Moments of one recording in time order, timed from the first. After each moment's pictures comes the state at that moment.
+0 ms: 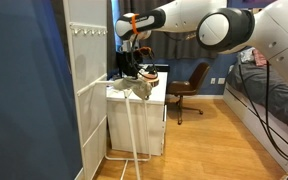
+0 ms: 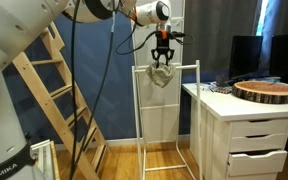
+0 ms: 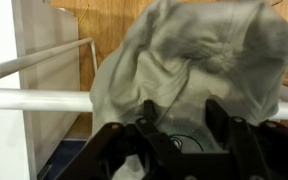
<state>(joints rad) 0.19 0.81 0.13 -0.88 -0.12 1.59 -0.71</state>
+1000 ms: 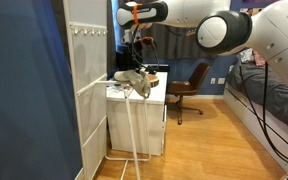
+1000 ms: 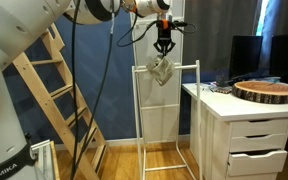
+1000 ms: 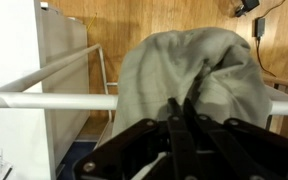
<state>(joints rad) 0.19 0.82 0.12 -0.72 -0.14 1.45 -0.71</state>
